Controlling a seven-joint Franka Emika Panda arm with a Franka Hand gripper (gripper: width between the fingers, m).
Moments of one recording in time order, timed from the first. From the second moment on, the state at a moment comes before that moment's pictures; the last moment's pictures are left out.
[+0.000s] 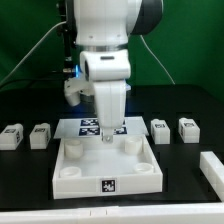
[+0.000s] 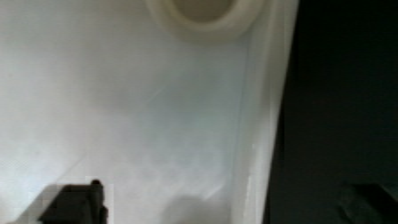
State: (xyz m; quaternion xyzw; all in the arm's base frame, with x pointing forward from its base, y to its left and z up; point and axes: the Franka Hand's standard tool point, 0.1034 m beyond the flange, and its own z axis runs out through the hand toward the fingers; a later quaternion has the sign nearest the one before) arm 0.433 -0.015 0.028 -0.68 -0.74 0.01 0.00
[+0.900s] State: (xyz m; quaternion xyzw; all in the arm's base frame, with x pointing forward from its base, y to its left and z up) arm 0.430 -0.015 0.016 -0.69 -0.73 0.01 0.01
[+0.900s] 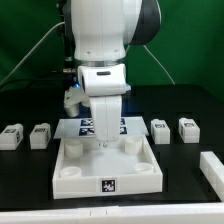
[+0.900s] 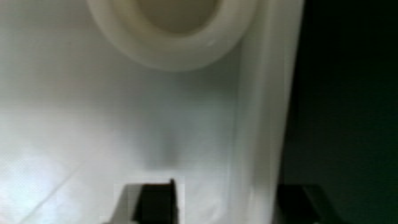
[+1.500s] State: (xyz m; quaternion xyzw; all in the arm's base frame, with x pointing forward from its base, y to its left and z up) arm 0.430 -0.015 0.016 -0.69 -0.73 0.01 0.01
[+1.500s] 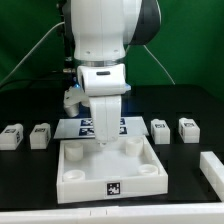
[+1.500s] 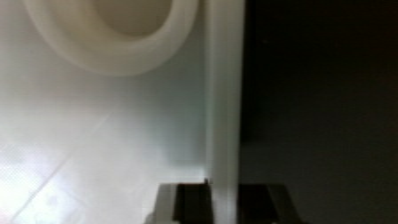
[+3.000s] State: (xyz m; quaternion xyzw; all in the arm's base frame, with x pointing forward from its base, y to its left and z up) arm 0.497 0.055 0.017 -0.71 -0.71 0.00 0.01
